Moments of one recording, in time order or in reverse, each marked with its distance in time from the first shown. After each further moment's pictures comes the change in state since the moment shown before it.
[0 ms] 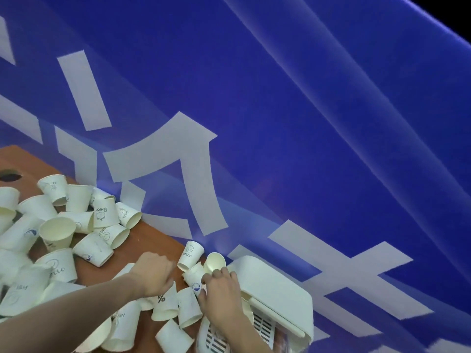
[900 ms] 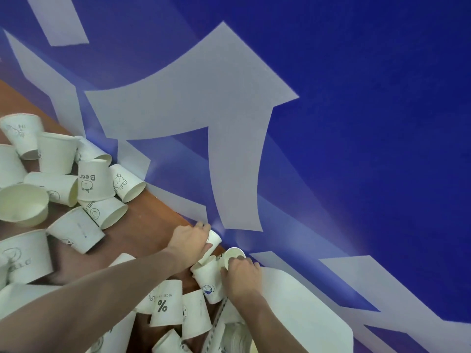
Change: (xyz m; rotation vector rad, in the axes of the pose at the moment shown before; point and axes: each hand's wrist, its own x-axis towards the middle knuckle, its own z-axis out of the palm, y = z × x) left_hand 0.156 0.000 0.085 -0.318 0.071 -0.178; right_hand 0.128 0.043 0.085 -0.076 -0.451 0.180
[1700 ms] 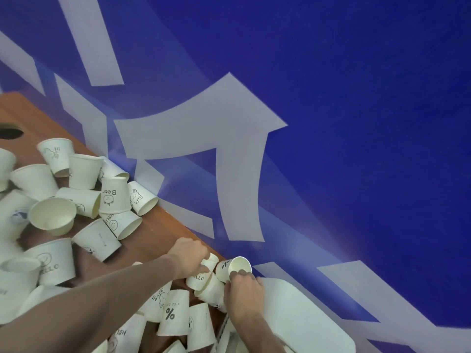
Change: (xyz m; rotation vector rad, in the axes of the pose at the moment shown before) left_hand -0.024 -0.020 -0.034 0.031 -0.185 0.136; right_hand -0.039 -0.014 -0.010 0.097 0.264 -0.009
